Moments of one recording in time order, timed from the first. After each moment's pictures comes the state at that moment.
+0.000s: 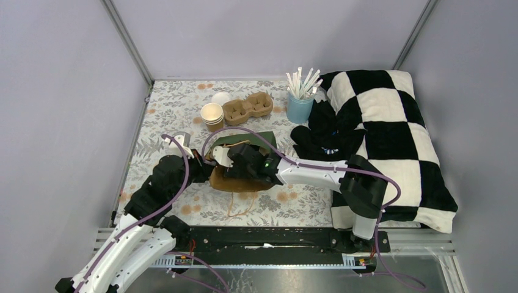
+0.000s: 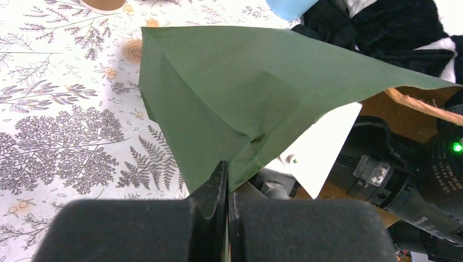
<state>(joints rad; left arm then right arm) -0.56 0.52 0.66 -0.56 -0.11 -0.60 1.12 1.82 1.28 -0.19 0.34 -0.54</state>
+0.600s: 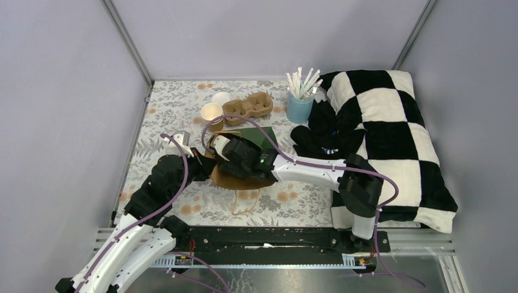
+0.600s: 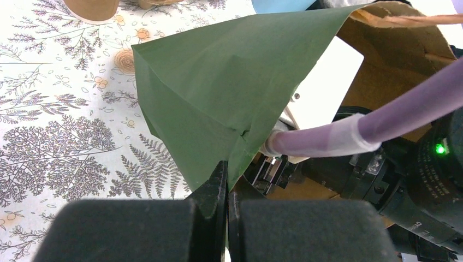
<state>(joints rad) -0.56 0.52 0.66 -0.52 -0.09 -0.60 1.13 1.86 1.42 -0.37 0.40 -0.22</state>
